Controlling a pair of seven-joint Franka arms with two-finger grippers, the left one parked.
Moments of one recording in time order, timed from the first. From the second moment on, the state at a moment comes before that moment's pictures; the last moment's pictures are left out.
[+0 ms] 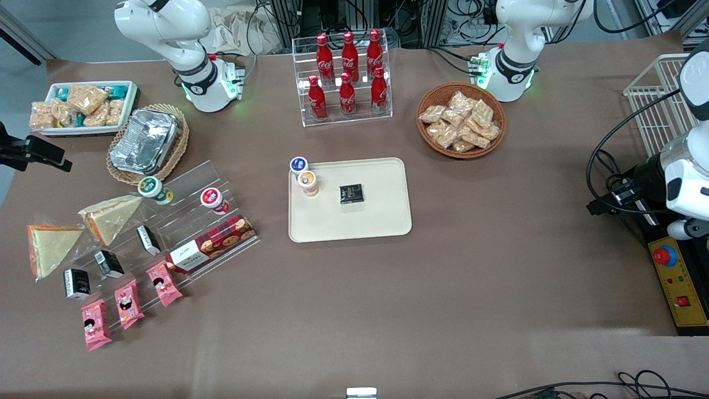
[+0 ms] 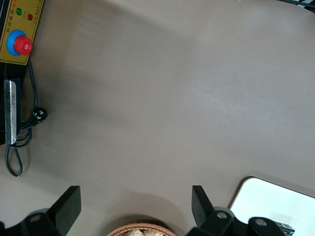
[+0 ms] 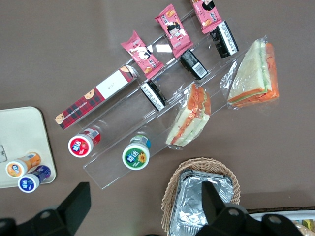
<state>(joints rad) -0.03 -0.05 -0.13 -1.63 0.03 1.52 -0.07</state>
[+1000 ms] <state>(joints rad) -0.10 -0.04 -0.17 -1.63 0.03 1.61 -0.07</state>
